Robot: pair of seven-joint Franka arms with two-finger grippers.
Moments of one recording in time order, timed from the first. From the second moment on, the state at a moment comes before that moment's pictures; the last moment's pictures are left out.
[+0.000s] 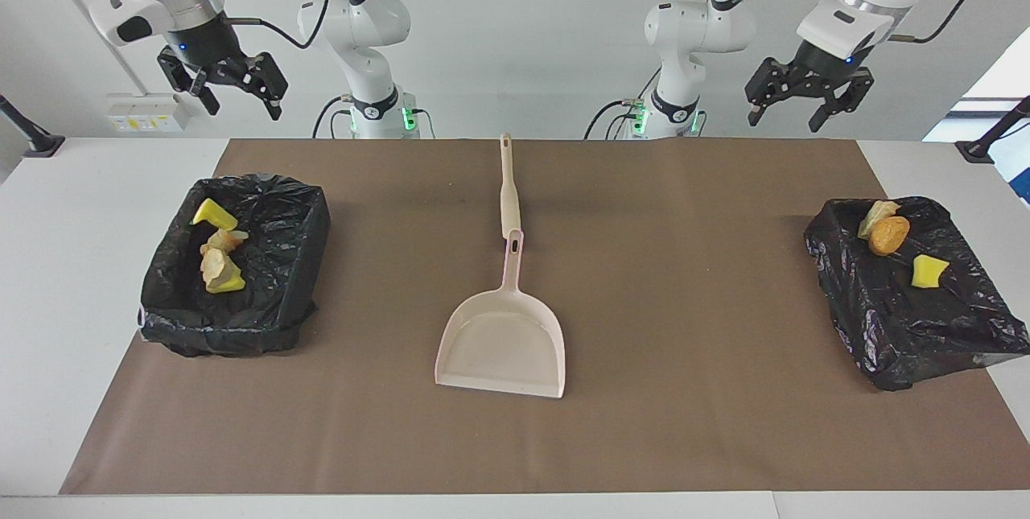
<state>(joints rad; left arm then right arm) -0.13 -0.08 0.01 -1.51 -0.05 1.40 0.03 0.08 -0.08 -0.12 -1.54 -0.03 1.41 0.06</state>
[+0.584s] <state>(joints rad) -0.09 0.02 -0.01 -1.32 -0.05 1.27 0.09 0.08 -0.09 -0.12 -1.54 -0.03 1.41 0.06</state>
